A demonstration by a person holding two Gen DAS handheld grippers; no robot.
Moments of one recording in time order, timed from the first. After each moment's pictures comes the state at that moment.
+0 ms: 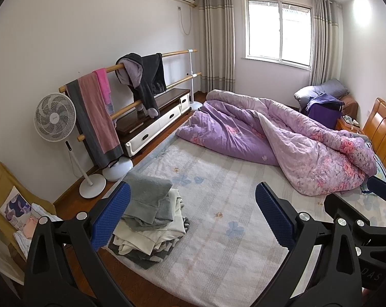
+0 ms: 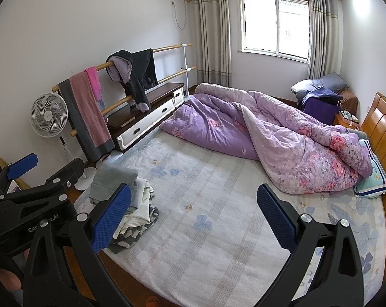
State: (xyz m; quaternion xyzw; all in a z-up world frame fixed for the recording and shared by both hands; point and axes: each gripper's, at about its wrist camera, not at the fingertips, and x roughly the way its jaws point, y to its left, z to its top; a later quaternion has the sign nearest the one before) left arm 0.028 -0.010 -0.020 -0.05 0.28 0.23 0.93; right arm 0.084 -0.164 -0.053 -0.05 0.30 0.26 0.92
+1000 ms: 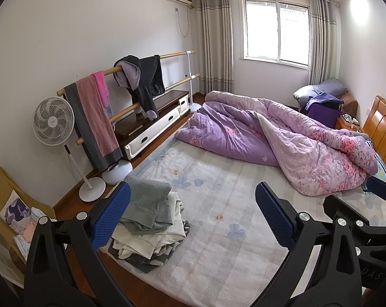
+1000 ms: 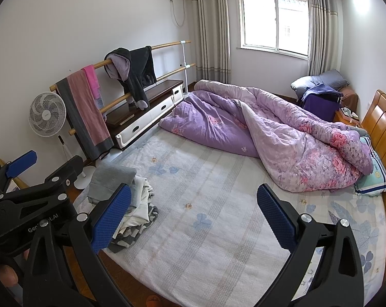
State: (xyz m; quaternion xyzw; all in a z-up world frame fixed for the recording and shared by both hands) left arm 0.040 0.006 -0.032 -0.04 0.28 0.21 0.94; right arm 0.090 -0.164 -0.055 -0.05 0.31 0.26 0.91
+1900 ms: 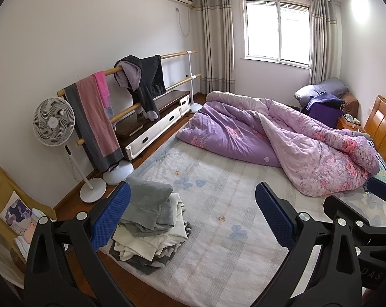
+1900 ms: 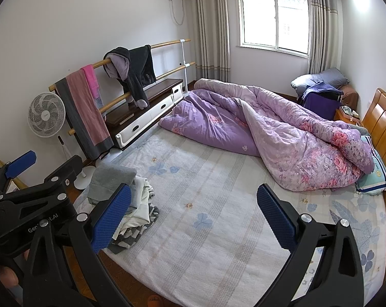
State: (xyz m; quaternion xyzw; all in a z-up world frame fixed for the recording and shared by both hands) left arm 0.043 0.015 -0.036 -0.03 0.28 0.21 0.94; right arm 0.095 -0.164 -0.055 -0.05 0.31 0.26 0.91
